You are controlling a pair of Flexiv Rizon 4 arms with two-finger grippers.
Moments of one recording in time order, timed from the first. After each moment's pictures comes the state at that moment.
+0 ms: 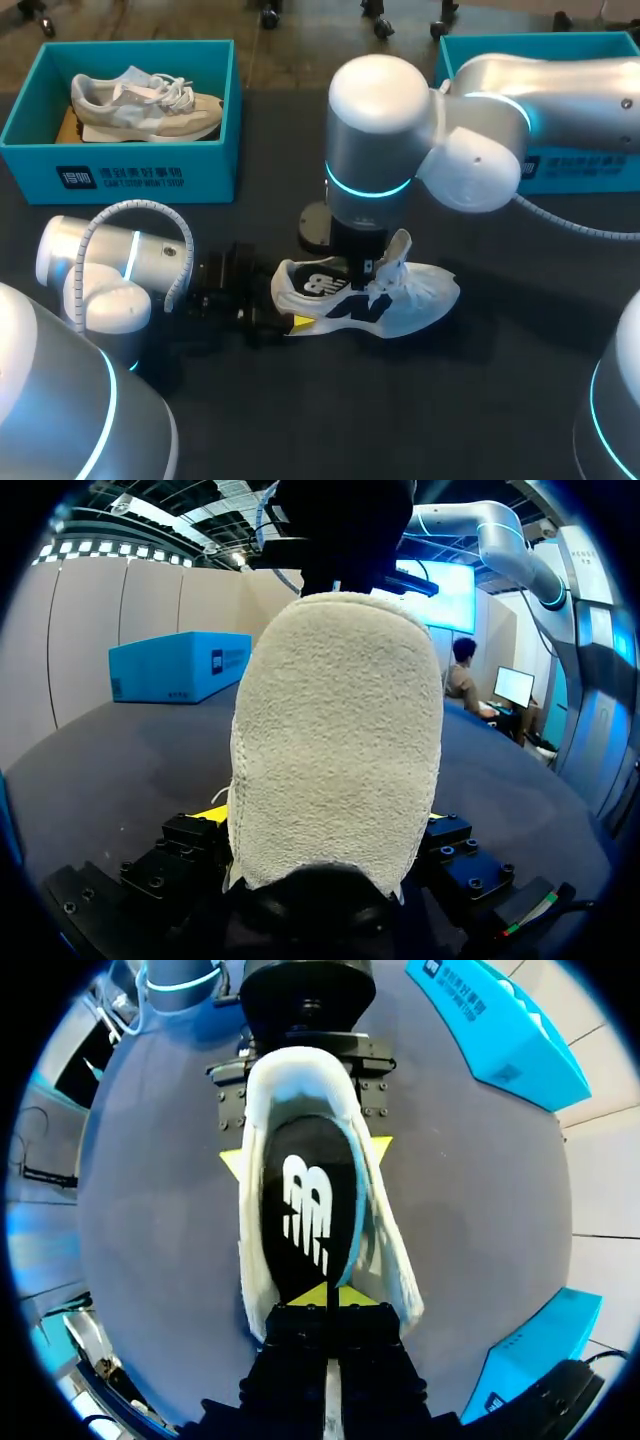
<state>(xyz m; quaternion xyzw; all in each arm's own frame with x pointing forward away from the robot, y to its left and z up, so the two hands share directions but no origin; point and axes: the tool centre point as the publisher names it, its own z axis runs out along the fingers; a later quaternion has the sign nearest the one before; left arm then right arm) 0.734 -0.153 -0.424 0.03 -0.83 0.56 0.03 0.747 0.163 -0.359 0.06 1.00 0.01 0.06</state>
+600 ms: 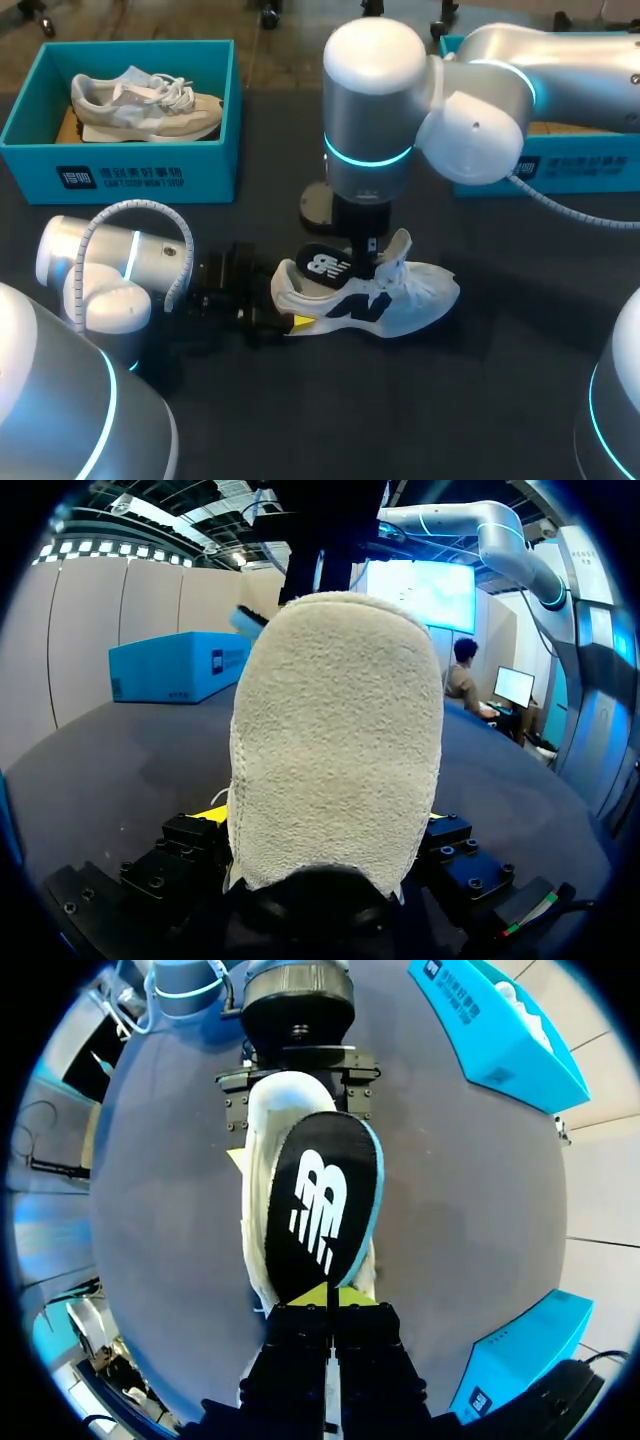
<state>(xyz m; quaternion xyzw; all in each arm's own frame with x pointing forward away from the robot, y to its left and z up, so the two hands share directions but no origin) 0.734 -0.153 -0.424 0.03 -0.83 0.56 0.03 0.756 0.157 -0.330 0.04 1.00 0.00 0.04</state>
